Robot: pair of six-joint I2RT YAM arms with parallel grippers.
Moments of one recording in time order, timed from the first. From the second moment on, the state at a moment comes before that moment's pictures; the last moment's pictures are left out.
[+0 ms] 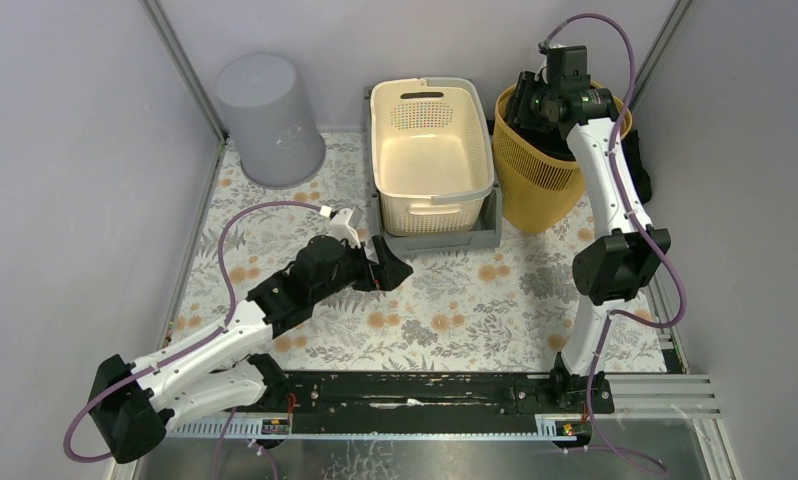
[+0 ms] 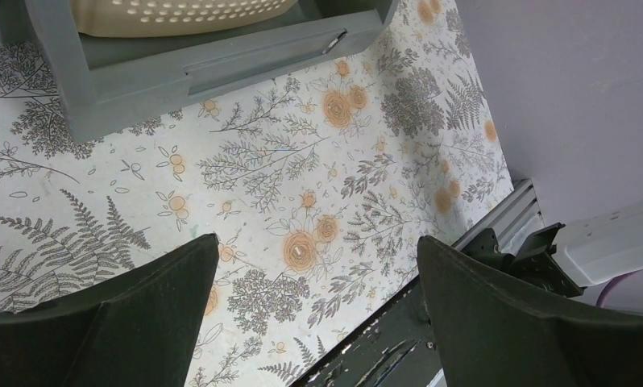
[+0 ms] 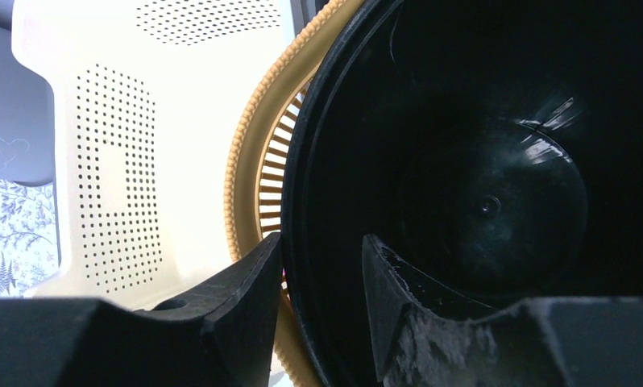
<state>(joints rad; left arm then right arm) -0.80 0.95 0.66 -0.11 0.01 -0.72 0.13 1.94 2.16 -0.88 -0.07 0.29</state>
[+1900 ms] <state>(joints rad) -0.80 0.93 0.66 -0.11 0.01 -0.72 0.20 1.98 2.27 -0.95 0.25 0.20</state>
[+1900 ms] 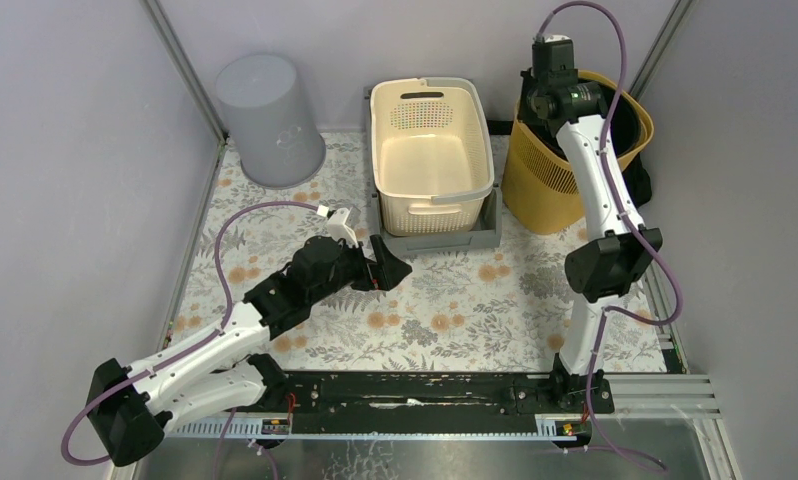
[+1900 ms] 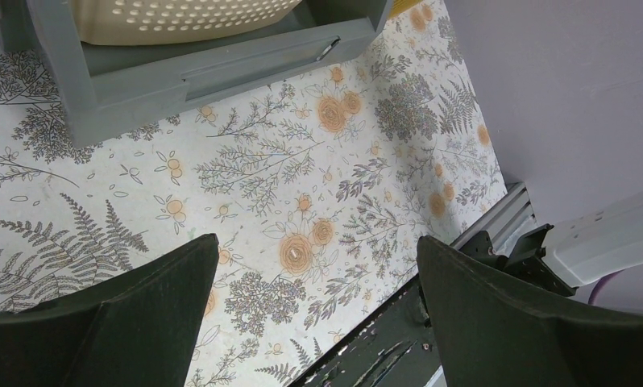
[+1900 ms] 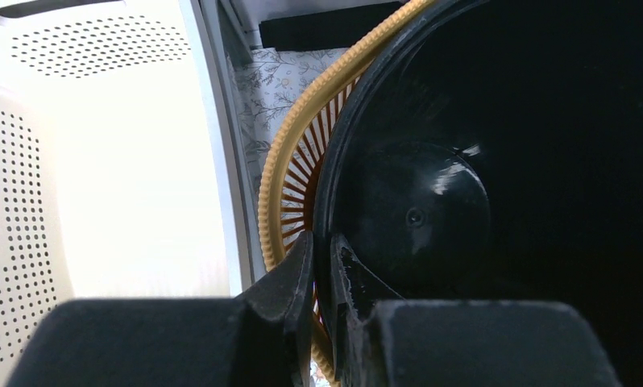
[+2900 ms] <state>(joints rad) -0.80 0.90 0.65 -0.11 0.00 -0.72 0.25 1.80 2.27 -0.96 0.27 0.18</state>
